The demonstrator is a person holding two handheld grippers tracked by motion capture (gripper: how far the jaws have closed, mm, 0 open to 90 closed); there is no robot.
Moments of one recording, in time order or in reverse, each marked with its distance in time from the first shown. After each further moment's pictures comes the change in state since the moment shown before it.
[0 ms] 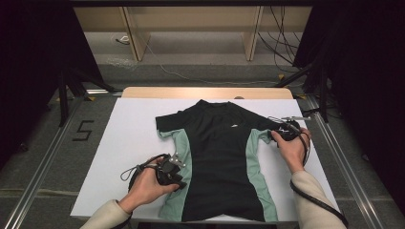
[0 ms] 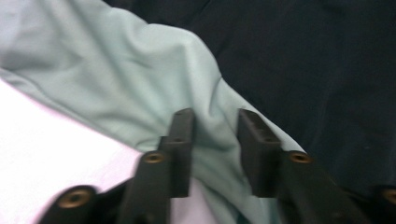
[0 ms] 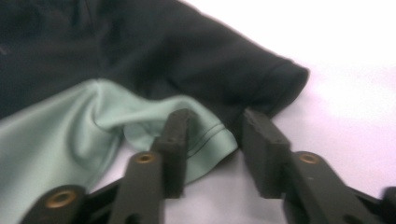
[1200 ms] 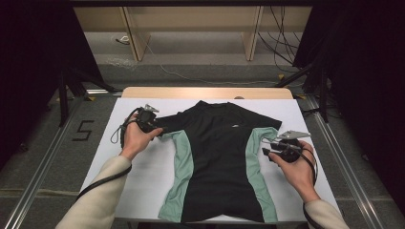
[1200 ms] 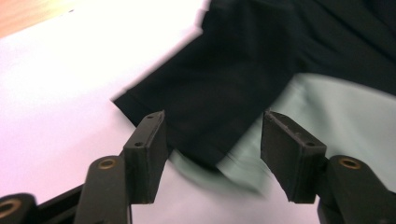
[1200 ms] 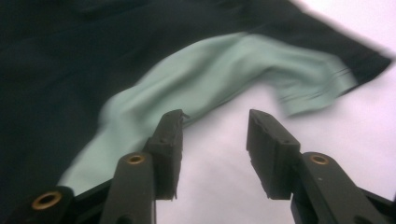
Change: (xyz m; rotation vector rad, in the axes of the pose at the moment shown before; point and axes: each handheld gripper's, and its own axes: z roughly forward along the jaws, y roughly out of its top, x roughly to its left) left arm 0.173 0.038 -0.018 -0.271 0.299 -0.315; right arm 0.048 -0.038 -0.071 -0.023 0.141 -0.272
